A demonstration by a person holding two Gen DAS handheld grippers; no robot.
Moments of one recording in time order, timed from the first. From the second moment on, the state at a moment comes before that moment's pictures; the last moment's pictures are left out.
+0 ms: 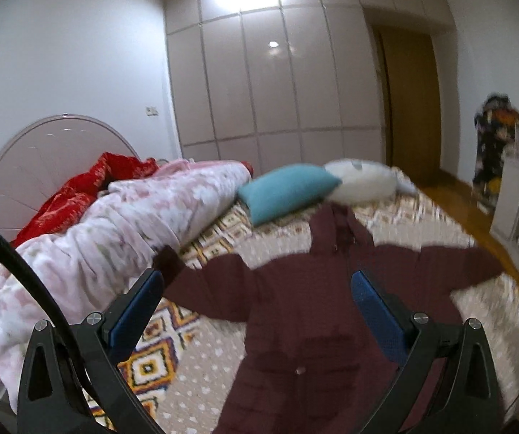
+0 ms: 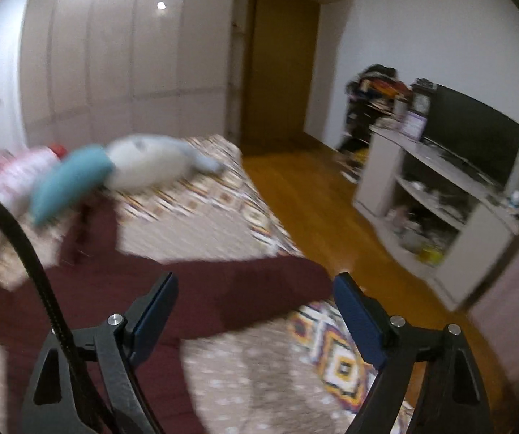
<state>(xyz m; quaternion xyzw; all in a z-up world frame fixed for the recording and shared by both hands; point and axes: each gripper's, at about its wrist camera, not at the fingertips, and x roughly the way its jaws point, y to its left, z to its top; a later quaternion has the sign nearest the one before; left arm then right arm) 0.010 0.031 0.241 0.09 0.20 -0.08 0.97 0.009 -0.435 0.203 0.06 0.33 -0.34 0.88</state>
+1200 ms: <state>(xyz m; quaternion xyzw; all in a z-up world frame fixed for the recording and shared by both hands) 0.097 -0.010 0.011 0.17 0.39 -0.02 0.91 0.032 -0.773 -0.106 0.56 0.28 -0.29 0.72</state>
